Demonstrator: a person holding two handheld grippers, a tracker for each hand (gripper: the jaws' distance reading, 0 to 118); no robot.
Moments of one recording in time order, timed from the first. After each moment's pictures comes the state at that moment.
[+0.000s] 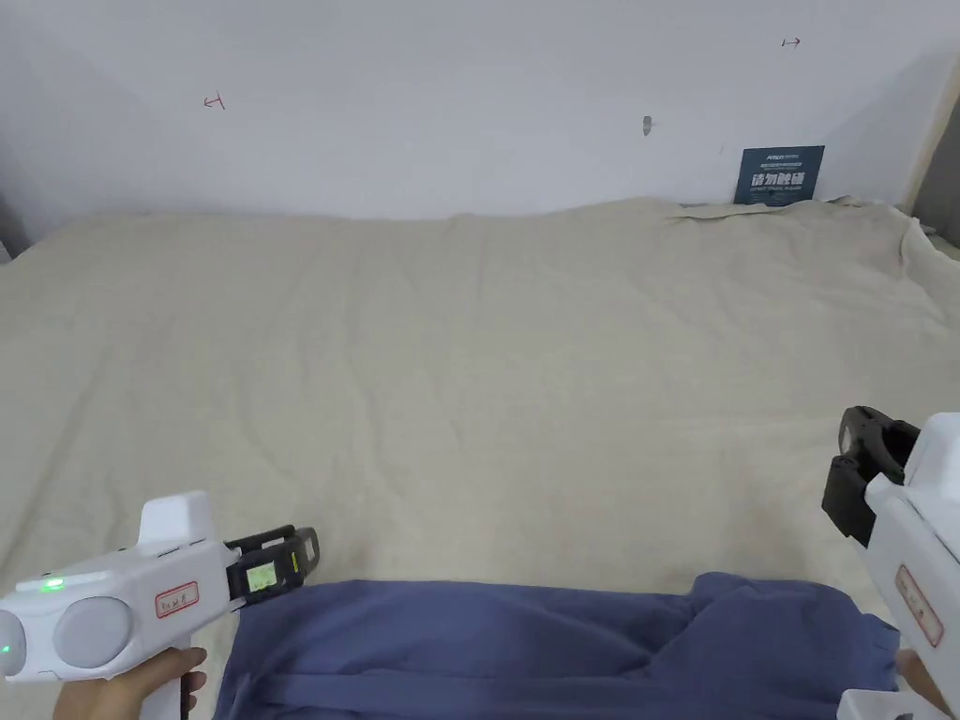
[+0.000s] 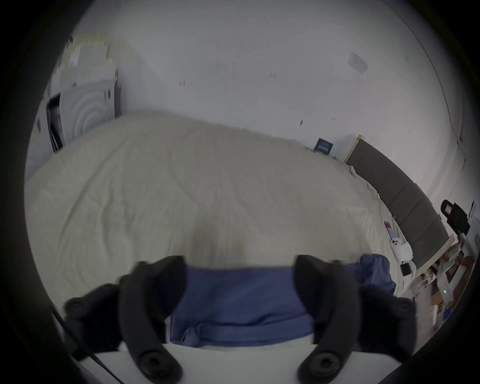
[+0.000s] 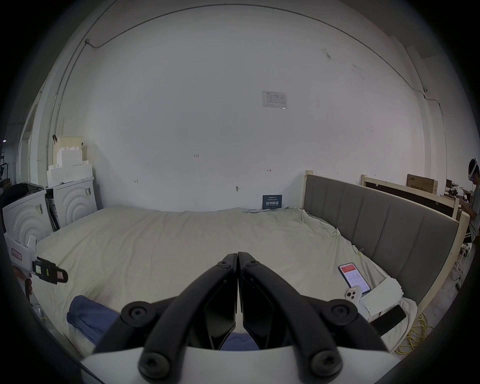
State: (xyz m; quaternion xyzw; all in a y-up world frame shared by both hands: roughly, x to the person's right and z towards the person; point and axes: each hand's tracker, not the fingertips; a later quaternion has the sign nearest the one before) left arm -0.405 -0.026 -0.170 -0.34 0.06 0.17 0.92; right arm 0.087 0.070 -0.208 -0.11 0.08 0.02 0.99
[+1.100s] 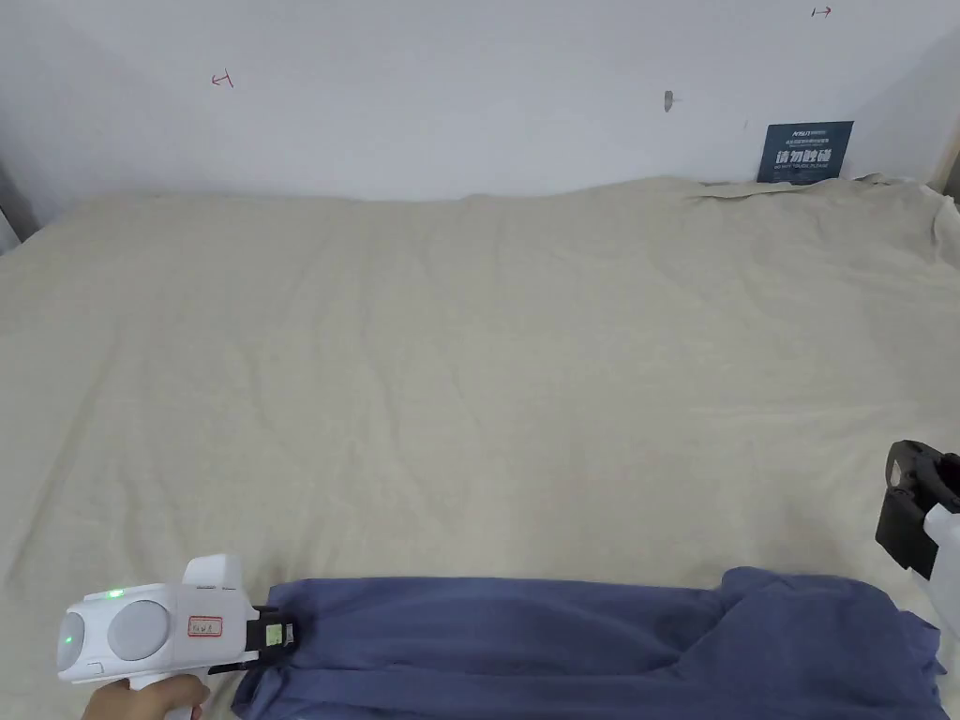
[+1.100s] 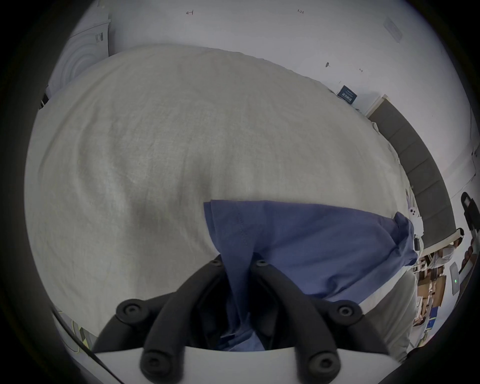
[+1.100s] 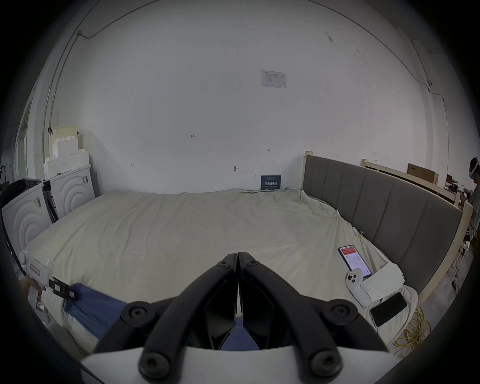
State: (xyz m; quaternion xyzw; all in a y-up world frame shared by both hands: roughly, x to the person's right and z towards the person) left arm -0.448 -0.118 -0.195 -0.49 0.05 0.19 0.85; right arm 0.098 0.046 -0.219 -0.16 0.08 0.02 0.98
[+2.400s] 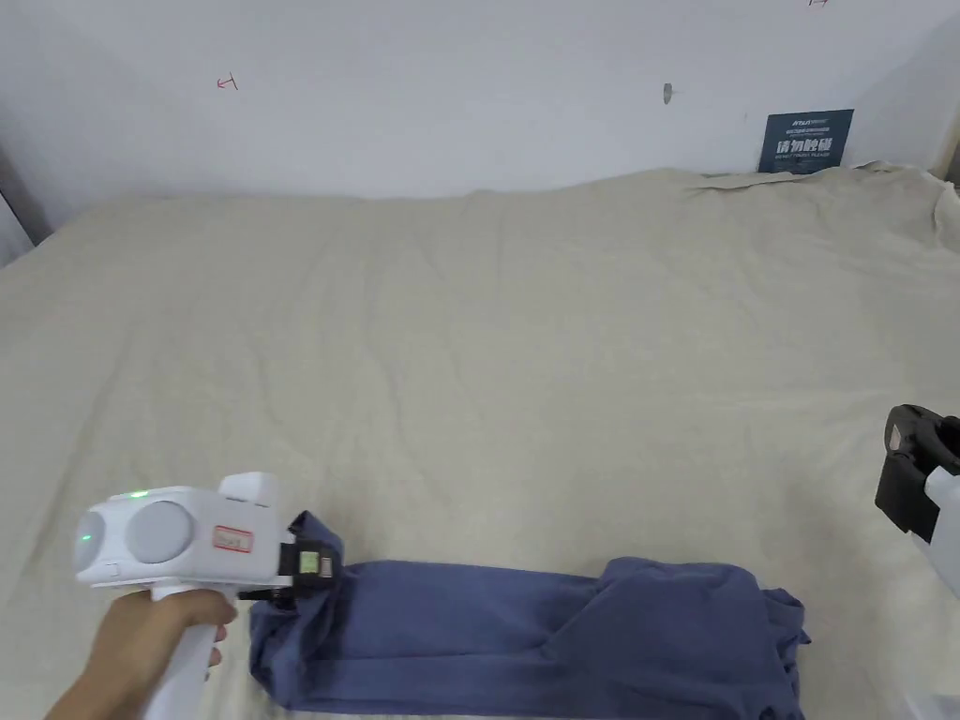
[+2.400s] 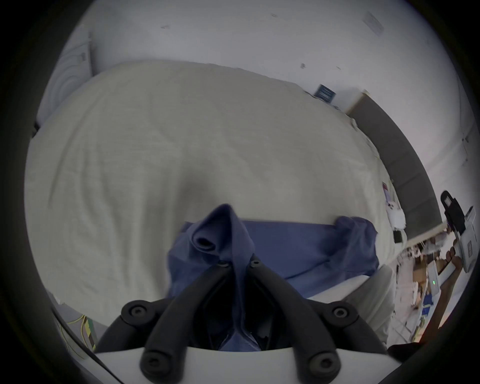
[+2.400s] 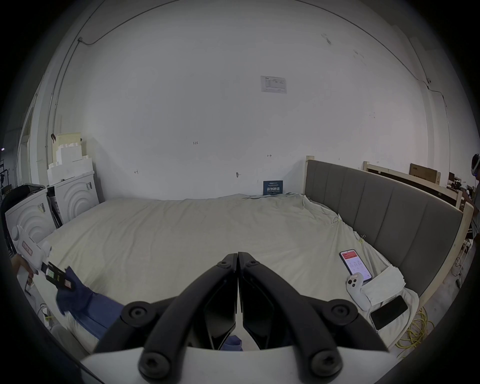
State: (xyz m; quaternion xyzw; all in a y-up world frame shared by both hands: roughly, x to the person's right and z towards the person) left arm -0.368 -0.017 -0.211 -0.50 -0.01 0.17 0.85; right arm 0.107 0.058 -0.211 -0.15 0.09 0.01 0.99
